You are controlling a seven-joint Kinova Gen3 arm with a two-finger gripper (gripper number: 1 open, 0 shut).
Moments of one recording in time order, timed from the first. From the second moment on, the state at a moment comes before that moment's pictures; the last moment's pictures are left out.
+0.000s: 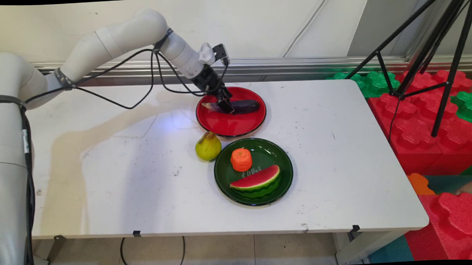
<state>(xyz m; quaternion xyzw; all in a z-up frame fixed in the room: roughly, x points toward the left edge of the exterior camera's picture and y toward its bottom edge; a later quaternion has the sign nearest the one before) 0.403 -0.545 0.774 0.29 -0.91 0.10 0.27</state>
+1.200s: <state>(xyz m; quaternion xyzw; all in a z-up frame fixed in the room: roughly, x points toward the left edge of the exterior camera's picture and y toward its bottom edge) 0.391 -0.560 0.766 0.31 -0.90 0.08 0.28</state>
